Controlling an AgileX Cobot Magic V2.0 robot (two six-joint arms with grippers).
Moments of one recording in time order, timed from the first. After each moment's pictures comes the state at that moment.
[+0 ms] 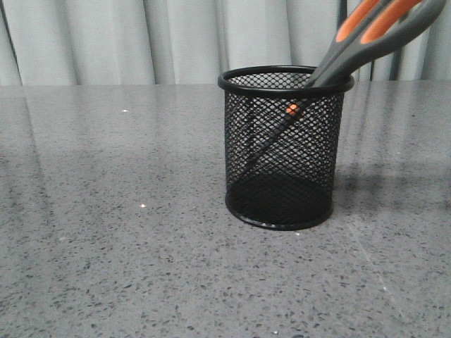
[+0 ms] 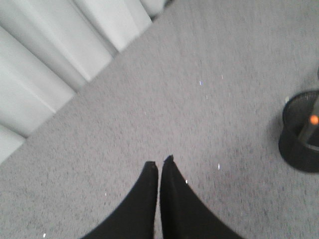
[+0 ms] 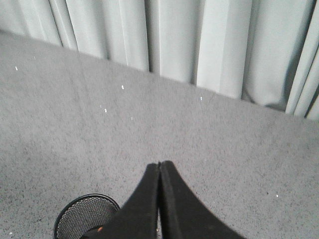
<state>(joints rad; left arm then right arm) -0.35 1.07 -1.52 -0.20 1.09 0.54 0.51 0.81 -1.27 -0.09 0.84 0.04</state>
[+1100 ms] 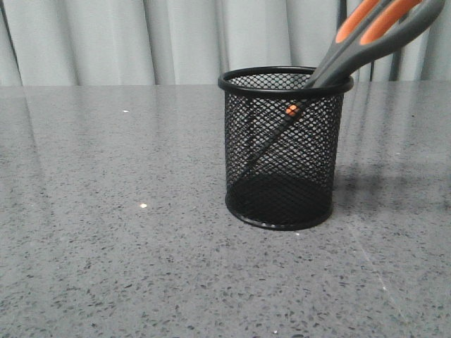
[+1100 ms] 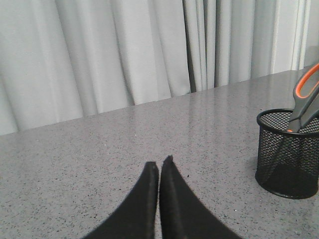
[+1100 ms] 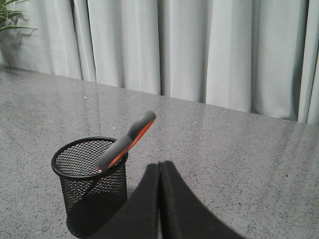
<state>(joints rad) -0.35 0.00 -0.26 -0.50 0.35 0.53 0.51 0.08 -0.37 -0.09 0.36 0.05</state>
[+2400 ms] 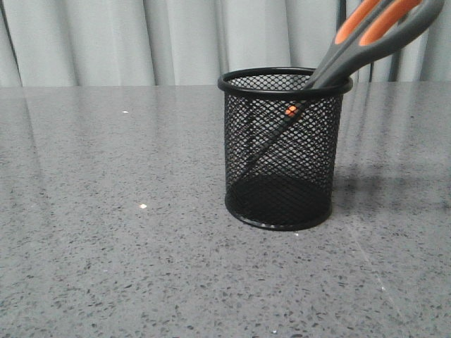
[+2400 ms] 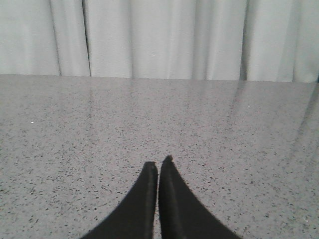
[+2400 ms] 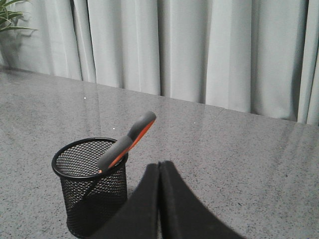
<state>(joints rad) -0.09 0.00 0.00 -0.01 0.10 -0.05 0.51 0.08 -0.37 -0.09 0.35 0.05</state>
